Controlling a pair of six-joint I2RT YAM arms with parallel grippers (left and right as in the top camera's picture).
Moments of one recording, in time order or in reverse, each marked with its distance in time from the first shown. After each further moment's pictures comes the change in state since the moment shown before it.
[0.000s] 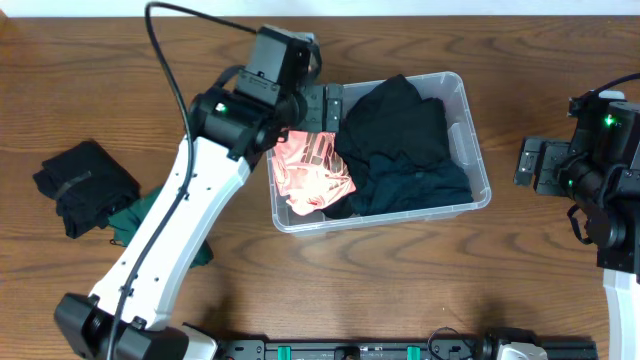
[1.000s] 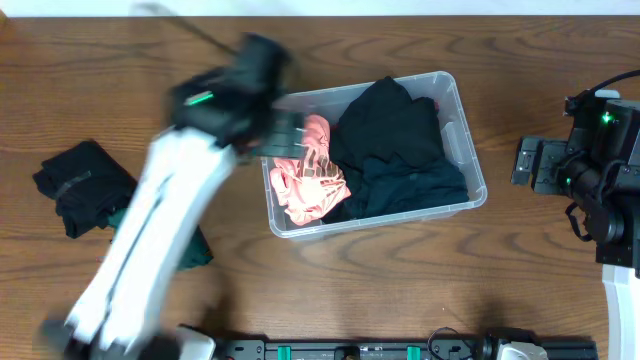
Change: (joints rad) left arm 0.108 -0.077 0.059 -0.389 -0.095 0.066; right arm 0.000 0.014 0.000 -0.003 -0.022 -0.001
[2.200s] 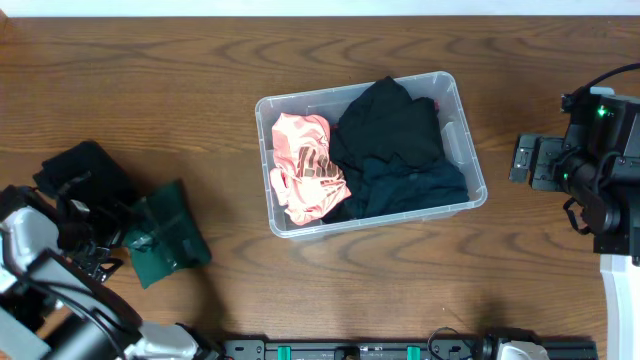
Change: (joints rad) left arm 1.173 0.168 -0.708 0.373 0.413 0.064; right arm 0.000 0.031 0.000 0.003 0.000 0.000
